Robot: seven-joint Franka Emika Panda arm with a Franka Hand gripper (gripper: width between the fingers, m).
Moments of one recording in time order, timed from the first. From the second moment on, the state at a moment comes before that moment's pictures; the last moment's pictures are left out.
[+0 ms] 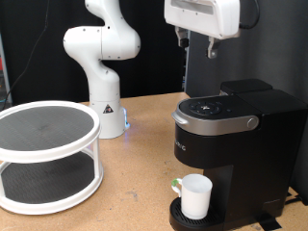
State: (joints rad) arm -0.25 -0.30 0.40 -2.10 0.20 1.84 -0.87
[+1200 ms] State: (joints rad) arm -0.25 -0.19 0.42 -2.01 0.15 1.95 -0.73
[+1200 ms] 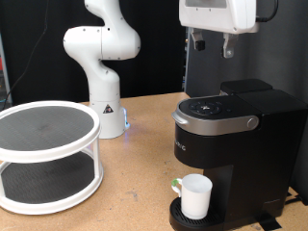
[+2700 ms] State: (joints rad) arm -0.24 -0.13 0.44 -2.18 0.08 2.26 -0.70
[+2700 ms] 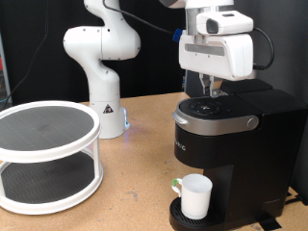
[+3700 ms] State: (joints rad) arm -0.24 -0.16 0.45 -2.29 0.08 2.35 -0.69
